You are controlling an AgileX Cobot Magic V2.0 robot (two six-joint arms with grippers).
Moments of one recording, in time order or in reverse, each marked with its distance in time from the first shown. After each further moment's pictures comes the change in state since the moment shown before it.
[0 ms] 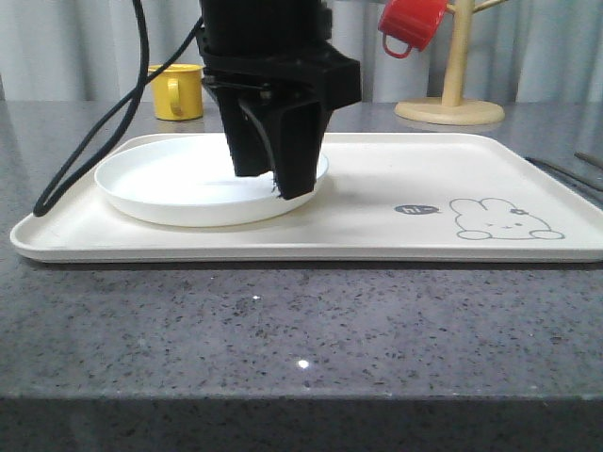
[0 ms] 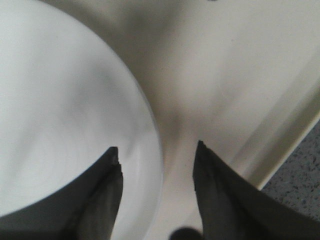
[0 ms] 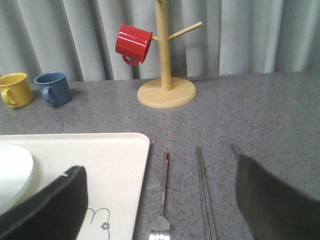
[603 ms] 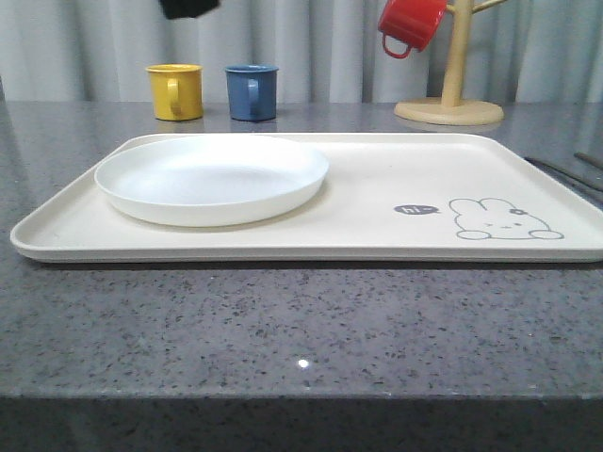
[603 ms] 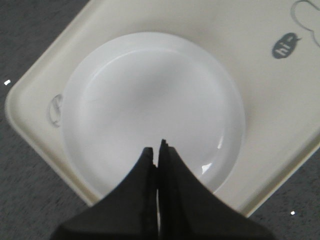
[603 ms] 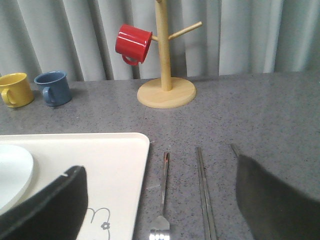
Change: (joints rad) left arm 0.199 -0.235 -0.018 -0.001 0.005 -0.028; right arm 0.000 0.000 0.000 0.000 0.000 0.000
